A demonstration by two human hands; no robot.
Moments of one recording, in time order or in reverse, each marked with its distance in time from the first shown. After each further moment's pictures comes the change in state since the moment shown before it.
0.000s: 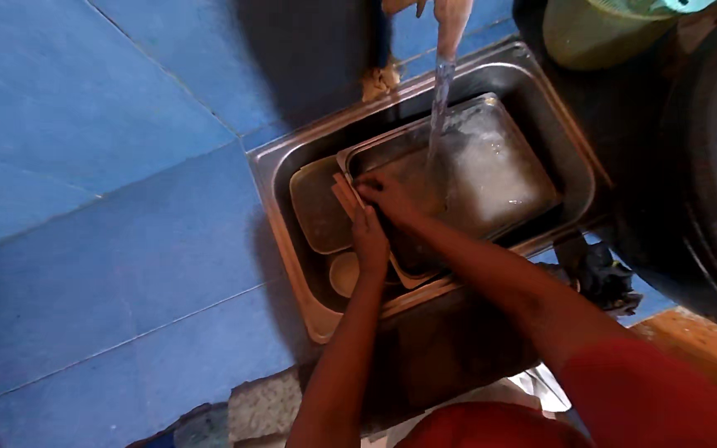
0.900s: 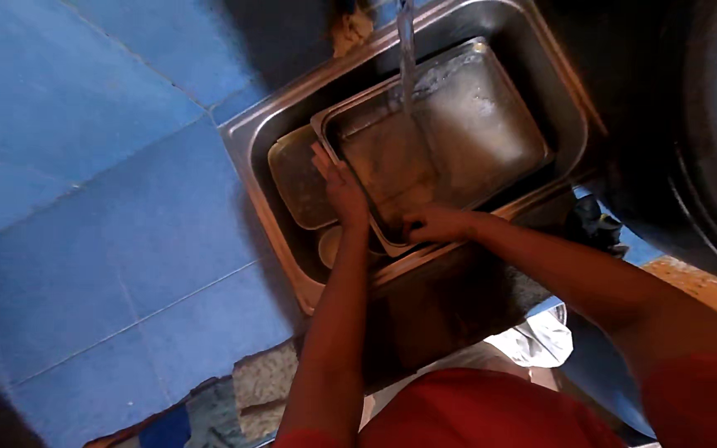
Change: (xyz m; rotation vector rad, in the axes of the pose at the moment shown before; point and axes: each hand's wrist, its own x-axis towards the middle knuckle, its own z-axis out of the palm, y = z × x) left_hand 0.025 0.008 0.004 0.245 0.090 0.023; right_hand -0.116 0.012 -0.067 -0.581 -0.517 0.135
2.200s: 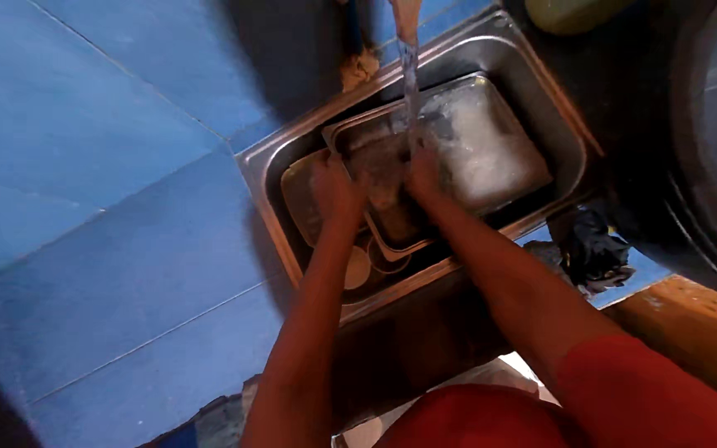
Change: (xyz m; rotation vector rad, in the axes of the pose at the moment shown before) left_hand 0.027 0.061 -0.049 0.489 -0.257 0.140; right_hand 0.106 0.000 -0.048 -0.092 0.833 0.342
